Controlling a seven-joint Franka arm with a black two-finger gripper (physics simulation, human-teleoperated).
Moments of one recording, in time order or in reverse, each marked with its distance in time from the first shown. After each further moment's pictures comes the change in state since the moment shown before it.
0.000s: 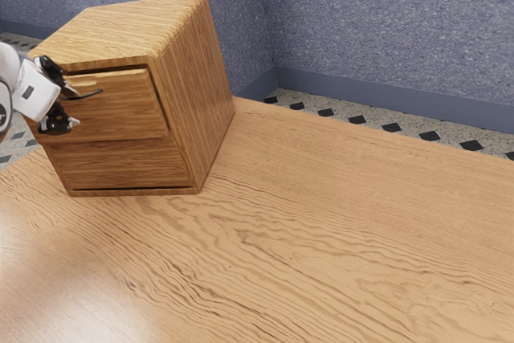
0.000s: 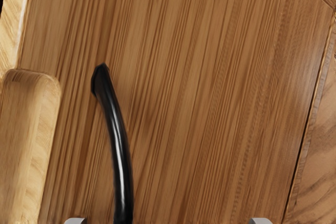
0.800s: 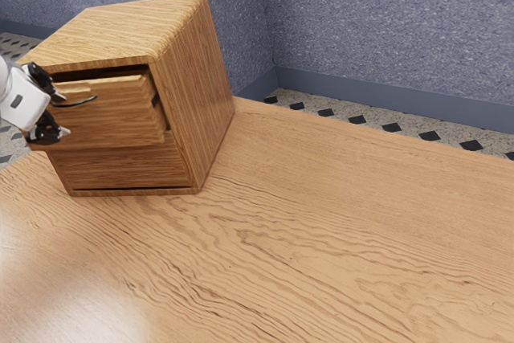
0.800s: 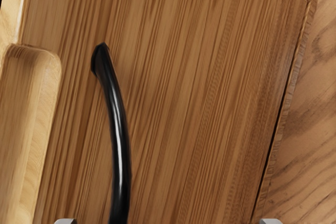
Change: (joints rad) arm 0.015 -0.084 0.000 -0.083 -0.002 -0.003 -0.009
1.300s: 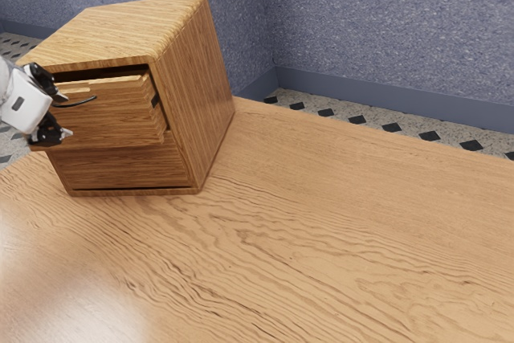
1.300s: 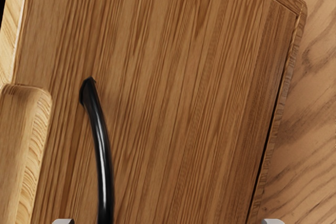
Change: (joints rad) arm -0.005 -0.040 -0.012 -0.032 -0.005 0.003 -0.003
